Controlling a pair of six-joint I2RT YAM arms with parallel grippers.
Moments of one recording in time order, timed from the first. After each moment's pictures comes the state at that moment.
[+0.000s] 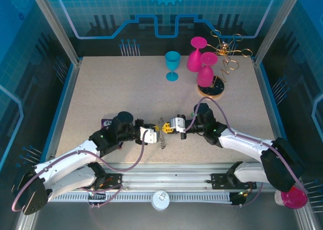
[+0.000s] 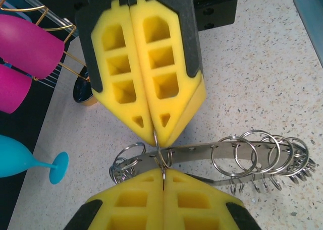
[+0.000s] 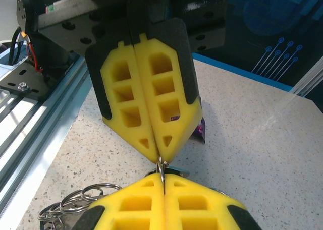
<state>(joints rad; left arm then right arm) -0.73 0.94 0.55 -0.10 0.31 0.88 0.67 1.26 0.56 0.34 -0.75 -0.63</state>
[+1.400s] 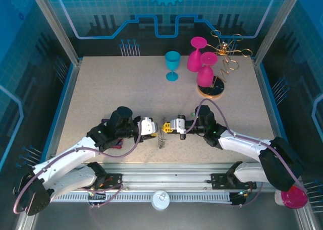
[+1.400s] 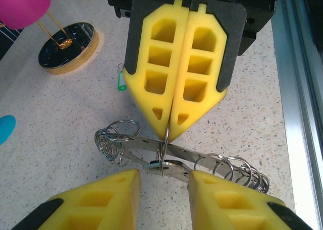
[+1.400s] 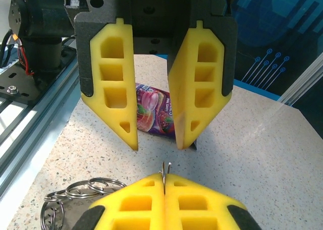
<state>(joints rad) -0.67 0.96 0.64 -0.26 0.41 0.59 0.68 1.27 0.52 0.44 -0.74 -0.62</state>
